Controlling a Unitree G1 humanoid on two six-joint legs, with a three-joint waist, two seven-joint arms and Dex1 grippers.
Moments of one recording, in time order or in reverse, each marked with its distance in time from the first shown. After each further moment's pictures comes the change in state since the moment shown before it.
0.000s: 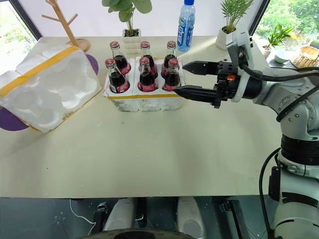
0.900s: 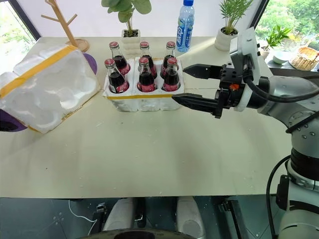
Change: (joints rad) left arm -1.100 -0.300 -0.929 0.741 0.584 -0.315 0.029; right arm 0.100 -0.058 -0.084 -0.178 0.151 0.021 -0.179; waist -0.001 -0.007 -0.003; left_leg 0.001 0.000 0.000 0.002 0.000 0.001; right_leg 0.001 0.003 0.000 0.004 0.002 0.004
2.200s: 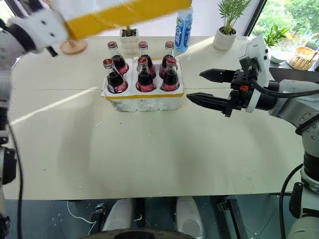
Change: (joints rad) left arm 0.160 -0.342 0.079 -1.127 0.150 -0.072 0.853; right arm 0.097 -0.078 -0.013 0.042 -0.025 -0.017 -0.033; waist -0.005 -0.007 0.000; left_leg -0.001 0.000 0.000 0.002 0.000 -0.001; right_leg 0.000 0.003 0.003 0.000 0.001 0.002
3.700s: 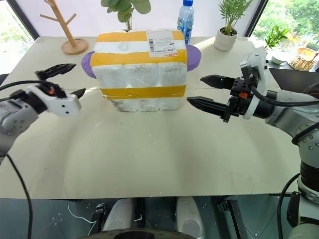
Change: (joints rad) left arm 0.667 0.145 0.235 -0.139 -0.226 -0.283 0.094; right arm 0.100 0.018 -0.037 0.014 0.034 -0.040 -0.023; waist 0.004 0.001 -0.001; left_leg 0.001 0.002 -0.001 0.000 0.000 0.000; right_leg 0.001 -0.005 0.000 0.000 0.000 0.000
